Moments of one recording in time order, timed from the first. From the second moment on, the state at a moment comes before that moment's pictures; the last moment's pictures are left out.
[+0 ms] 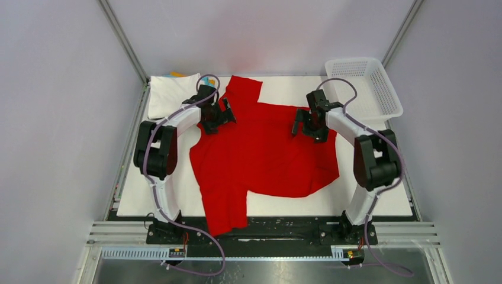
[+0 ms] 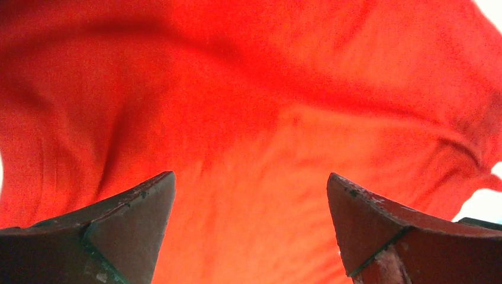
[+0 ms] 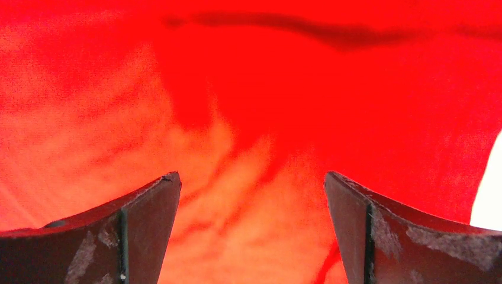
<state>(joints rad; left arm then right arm) -0.24 2.03 1.49 -0.45 0.17 -0.66 0.26 1.91 1.37 -0.65 -0.02 0.50</state>
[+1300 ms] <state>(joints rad) -0.29 1.65 0.94 -0.25 0.27 -0.70 0.37 0.75 0.63 -0.89 0.31 0.83</state>
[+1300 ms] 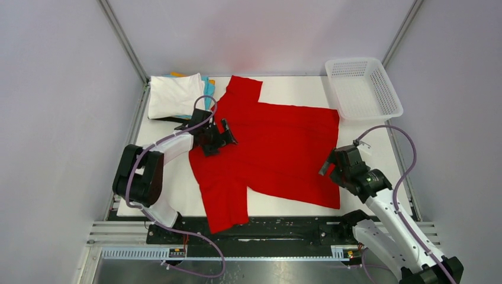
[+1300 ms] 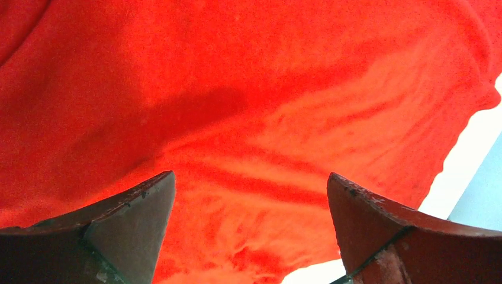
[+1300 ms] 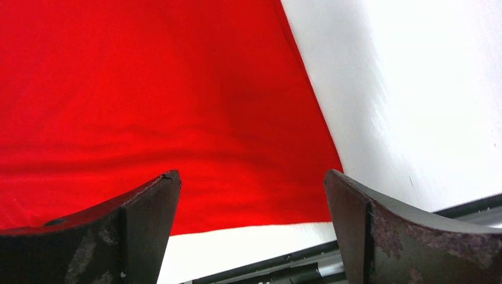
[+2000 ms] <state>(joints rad) -0.80 0.92 0.58 -0.90 -0.01 -0.96 0.35 0.99 0.66 -0.72 0.37 0.67</state>
